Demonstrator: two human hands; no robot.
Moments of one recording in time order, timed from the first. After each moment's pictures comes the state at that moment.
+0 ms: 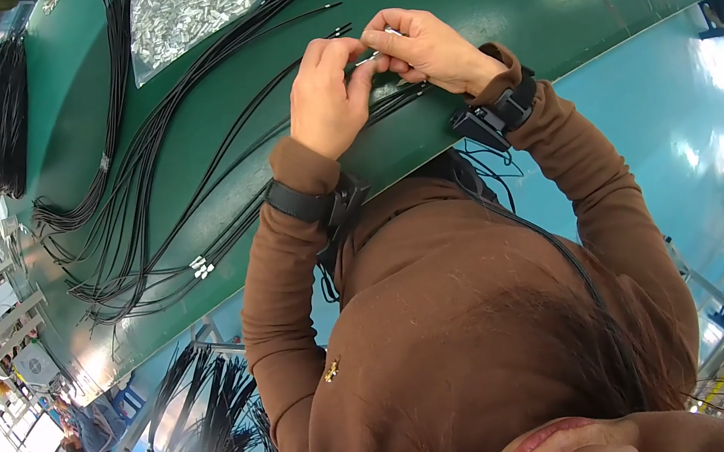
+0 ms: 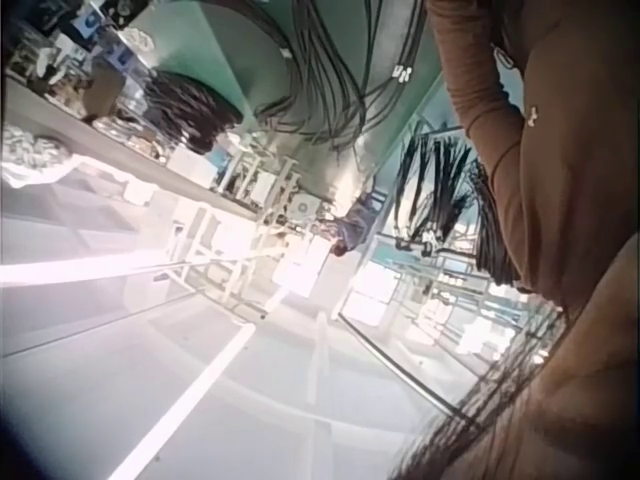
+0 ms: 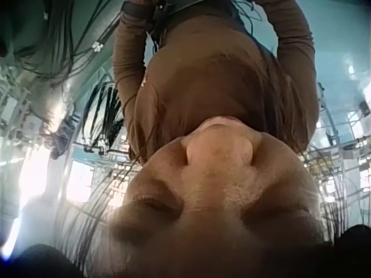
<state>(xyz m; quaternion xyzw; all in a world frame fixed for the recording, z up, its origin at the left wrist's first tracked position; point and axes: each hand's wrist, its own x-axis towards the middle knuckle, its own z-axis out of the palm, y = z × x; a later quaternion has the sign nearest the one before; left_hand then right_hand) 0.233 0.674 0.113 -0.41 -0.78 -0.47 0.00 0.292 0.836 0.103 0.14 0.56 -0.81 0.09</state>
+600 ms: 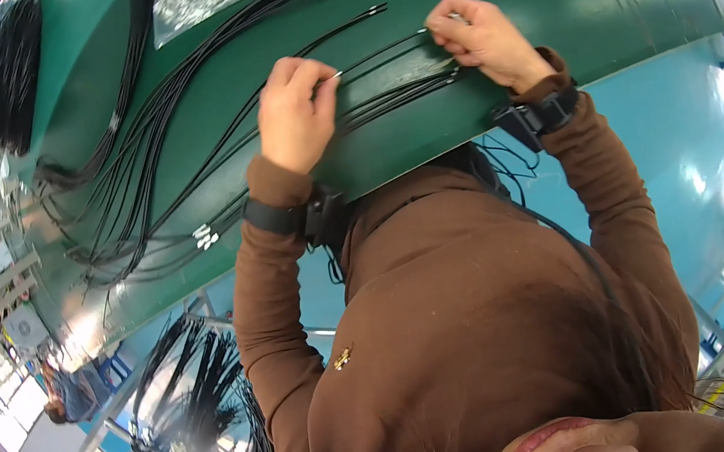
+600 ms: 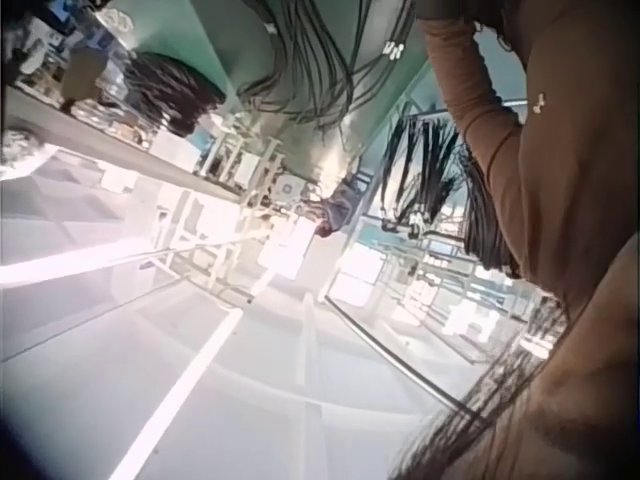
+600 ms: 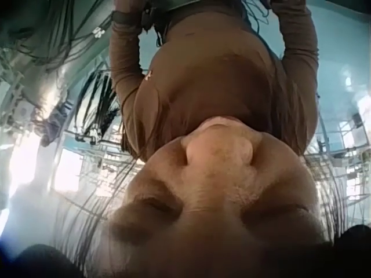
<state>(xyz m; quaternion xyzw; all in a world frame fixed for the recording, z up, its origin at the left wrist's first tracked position) 0.219 0.601 0.110 -0.38 -0.83 -0.41 0.02 0.303 0.848 0.095 0.19 0.59 -0.78 0.08</state>
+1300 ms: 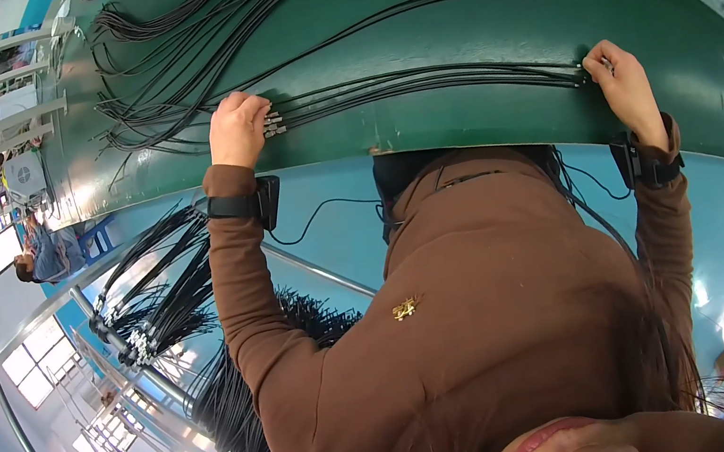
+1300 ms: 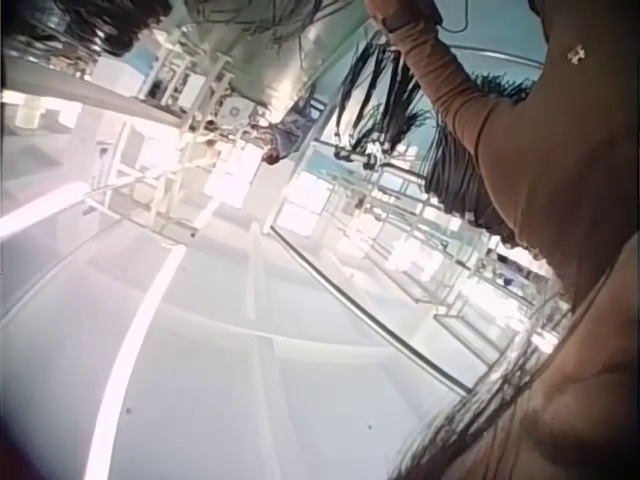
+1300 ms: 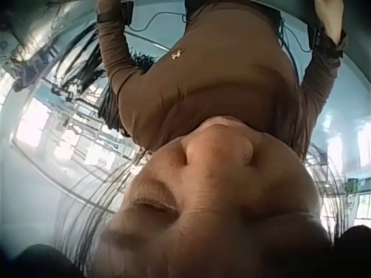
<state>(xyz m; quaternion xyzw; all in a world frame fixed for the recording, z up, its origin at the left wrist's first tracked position) 0.223 0.349 0.108 -0.27 -0.96 -0.12 0.03 0.322 0.862 0.082 0.07 0.91 -0.40 0.01</state>
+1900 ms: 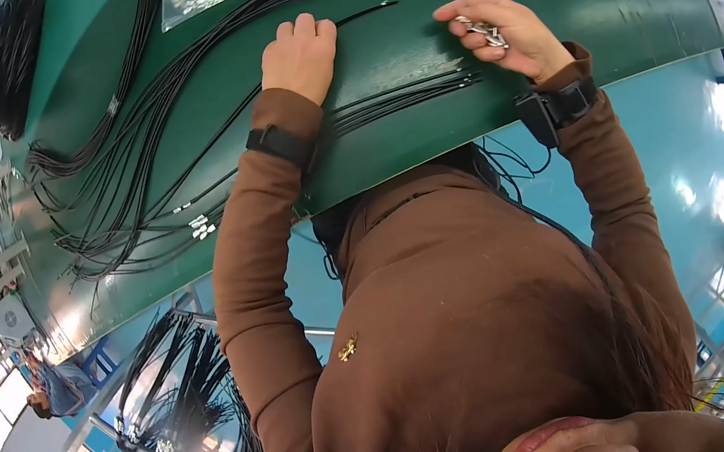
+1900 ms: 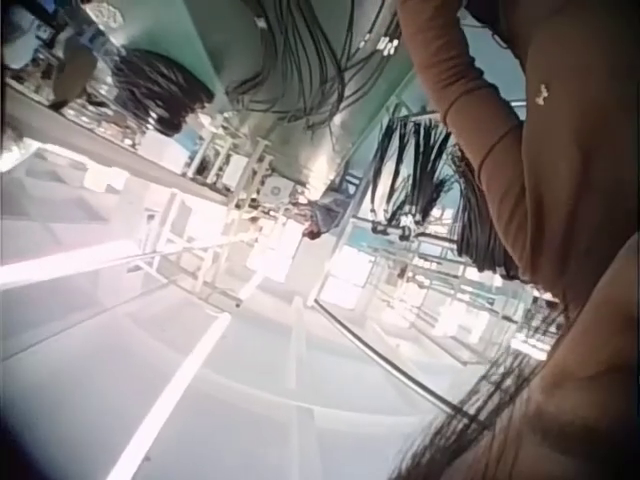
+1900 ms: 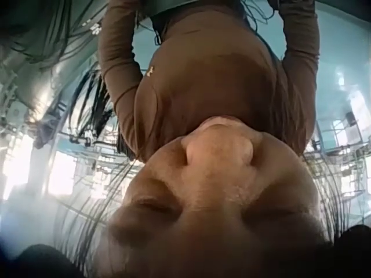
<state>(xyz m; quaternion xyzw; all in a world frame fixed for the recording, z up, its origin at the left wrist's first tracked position) 0.176 0.615 0.080 -0.44 -0.89 -0.01 0.12 0.298 0.869 0.109 0.20 0.48 -0.84 0.15</state>
